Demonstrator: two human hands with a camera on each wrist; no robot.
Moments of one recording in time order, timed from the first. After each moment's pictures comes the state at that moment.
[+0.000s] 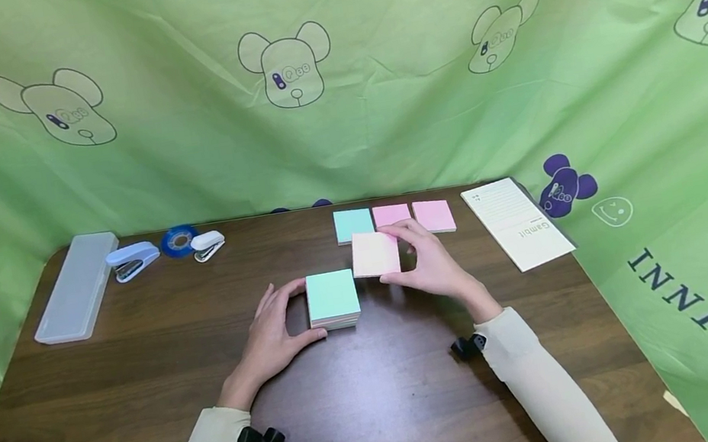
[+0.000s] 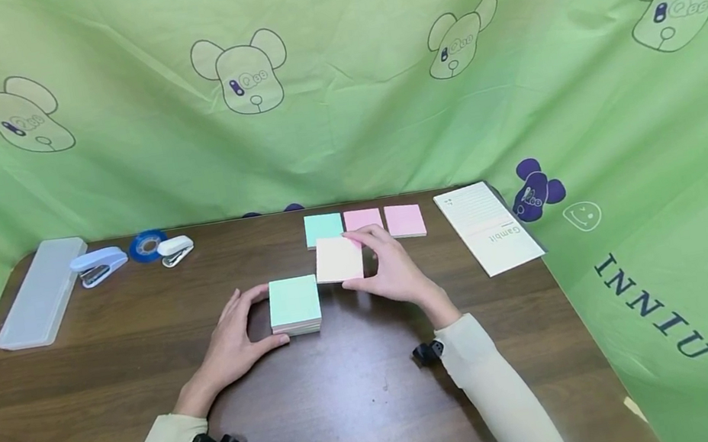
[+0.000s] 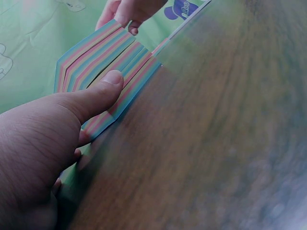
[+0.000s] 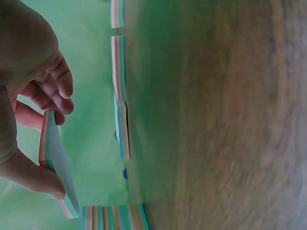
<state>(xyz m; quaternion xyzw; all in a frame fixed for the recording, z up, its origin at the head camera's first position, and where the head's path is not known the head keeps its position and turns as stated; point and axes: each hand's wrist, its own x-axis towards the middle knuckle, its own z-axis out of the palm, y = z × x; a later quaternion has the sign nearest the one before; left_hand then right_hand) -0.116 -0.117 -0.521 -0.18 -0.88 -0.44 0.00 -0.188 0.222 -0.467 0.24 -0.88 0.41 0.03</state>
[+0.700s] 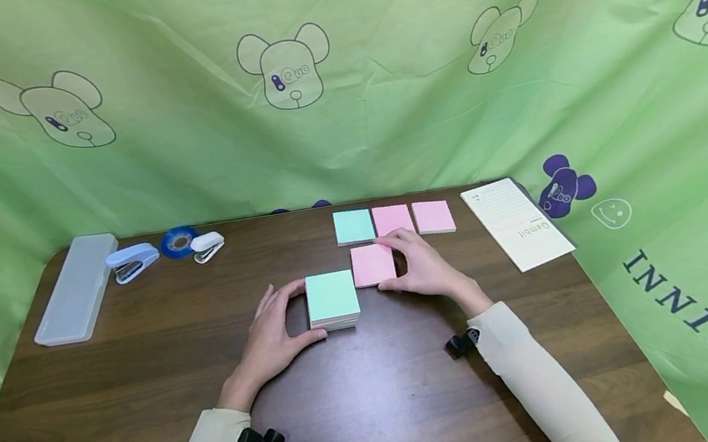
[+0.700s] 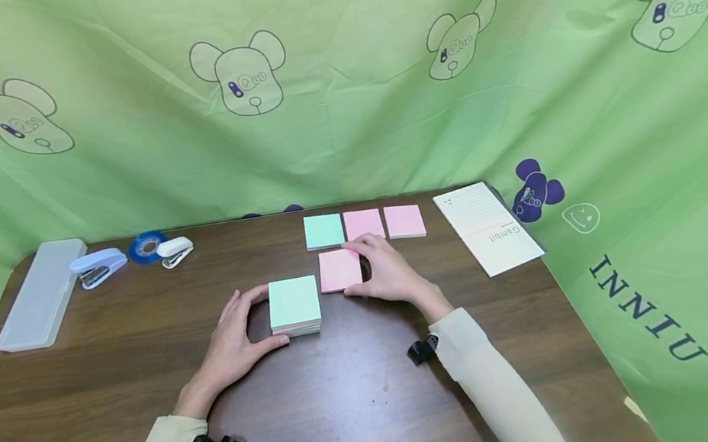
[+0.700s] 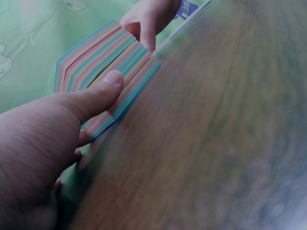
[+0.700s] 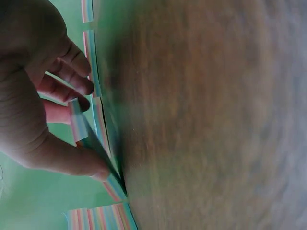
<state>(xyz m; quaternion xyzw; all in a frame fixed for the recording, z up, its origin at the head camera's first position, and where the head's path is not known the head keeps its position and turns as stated) -0.117 -0.117 -0.523 -0.19 -0.88 -0.44 0.02 -0.211 0.232 -0.509 0.26 -0.91 0.32 -0.01</state>
